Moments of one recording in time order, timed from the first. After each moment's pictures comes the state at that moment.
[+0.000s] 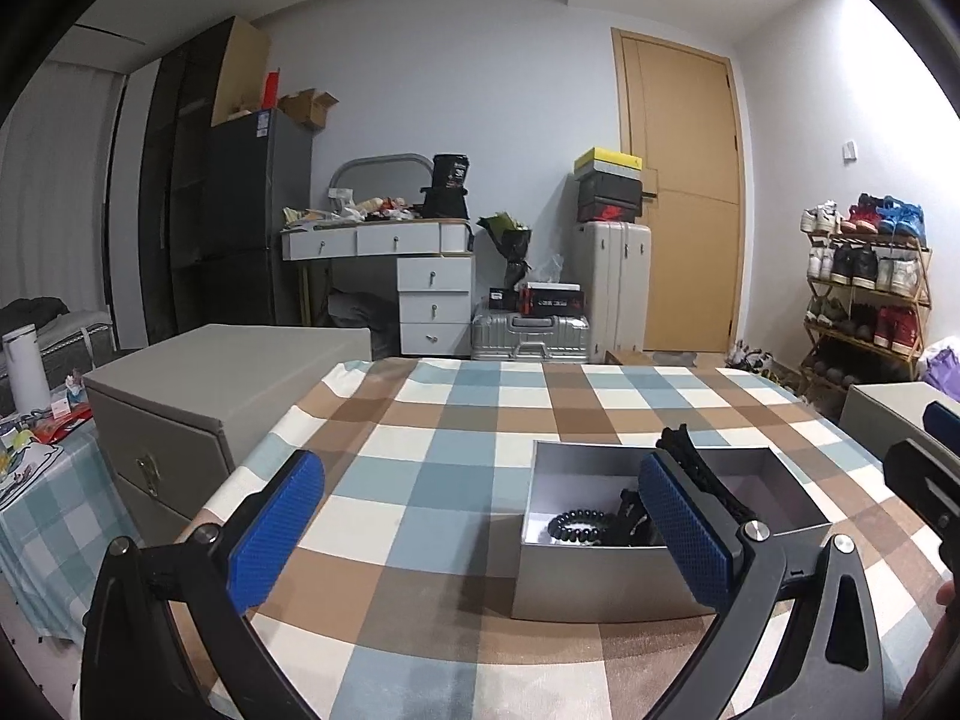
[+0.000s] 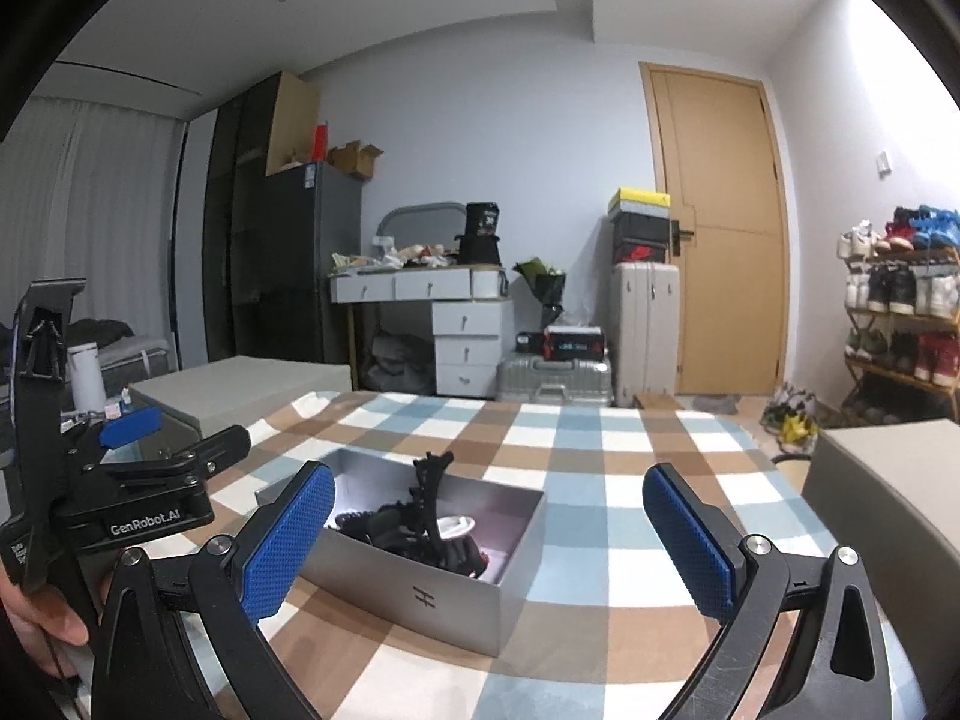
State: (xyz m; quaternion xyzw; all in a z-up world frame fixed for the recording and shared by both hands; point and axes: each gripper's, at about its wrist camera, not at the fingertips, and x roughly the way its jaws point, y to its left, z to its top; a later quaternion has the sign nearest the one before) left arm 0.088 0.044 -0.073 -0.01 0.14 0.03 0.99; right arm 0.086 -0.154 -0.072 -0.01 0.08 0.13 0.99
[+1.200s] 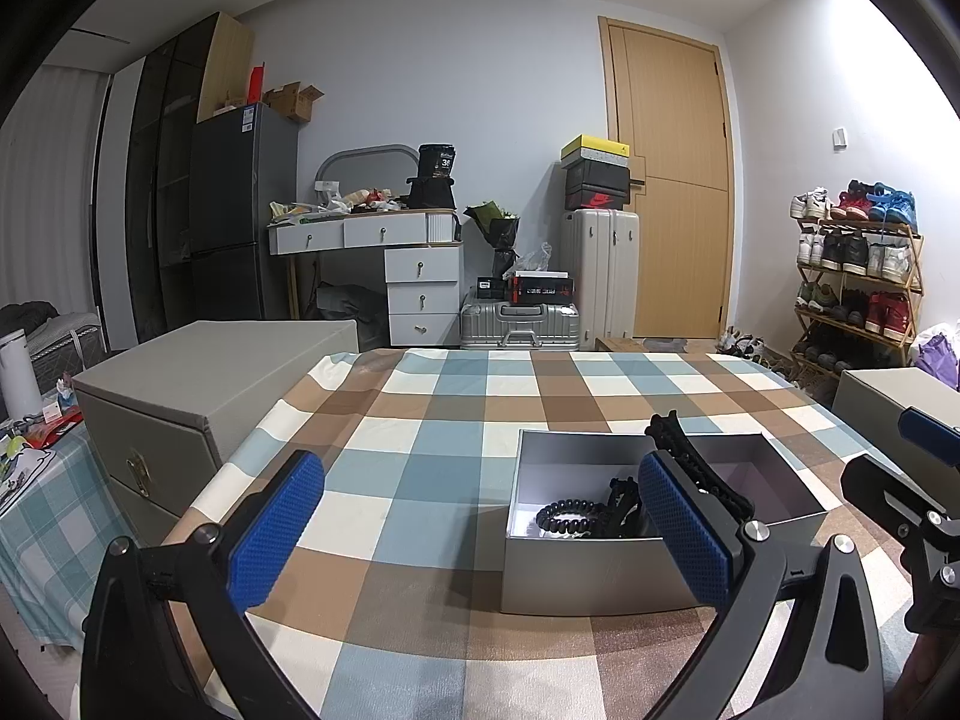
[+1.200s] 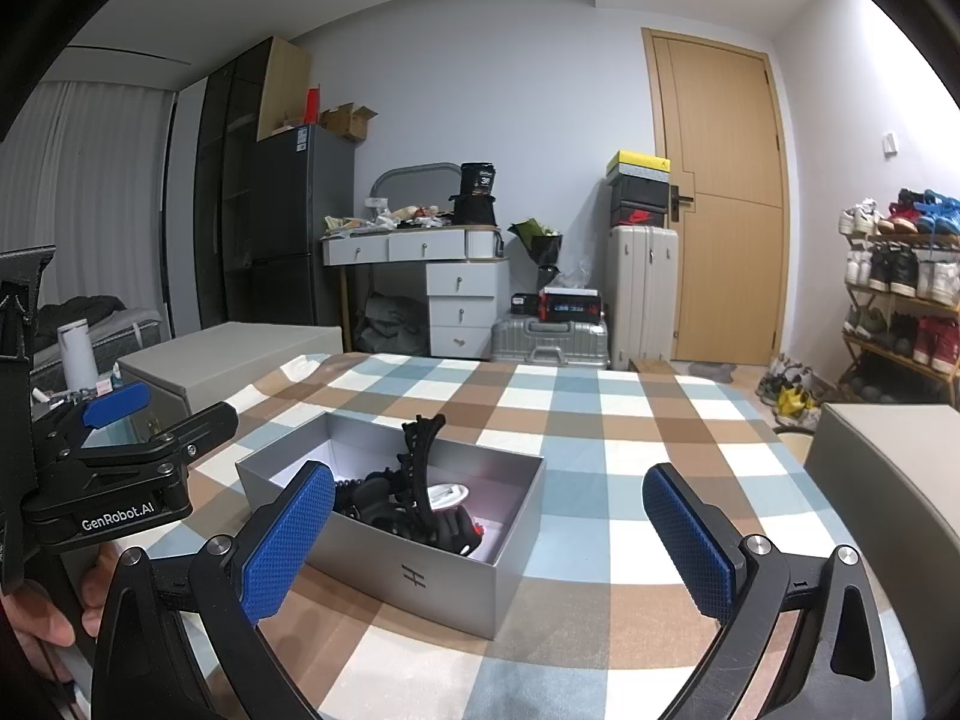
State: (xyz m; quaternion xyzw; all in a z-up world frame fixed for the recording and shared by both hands) left arm 0.086 0.039 -0.070 0.00 0.15 0.02 0.99; right arm 0.098 -0.152 -0.079 -0.02 0.13 0.12 0.98
